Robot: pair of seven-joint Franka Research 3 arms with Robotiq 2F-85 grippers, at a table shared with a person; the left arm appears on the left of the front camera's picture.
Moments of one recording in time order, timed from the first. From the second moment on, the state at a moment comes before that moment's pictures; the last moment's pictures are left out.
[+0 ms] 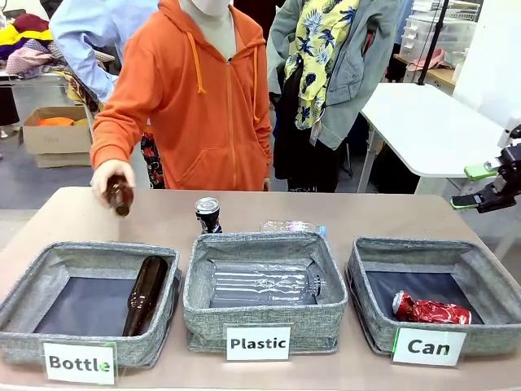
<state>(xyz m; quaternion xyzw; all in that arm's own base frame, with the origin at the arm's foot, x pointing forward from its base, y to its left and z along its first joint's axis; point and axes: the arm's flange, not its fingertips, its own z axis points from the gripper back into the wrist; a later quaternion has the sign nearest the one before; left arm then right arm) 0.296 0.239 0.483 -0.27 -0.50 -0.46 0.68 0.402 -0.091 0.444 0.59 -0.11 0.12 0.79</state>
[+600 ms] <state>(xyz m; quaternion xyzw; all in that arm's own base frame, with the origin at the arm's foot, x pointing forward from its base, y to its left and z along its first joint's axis) 0.308 0.277 0.467 -0.32 -0.56 -0.41 0.65 0.402 -0.091 0.444 0.59 -0.11 0.12 0.79</state>
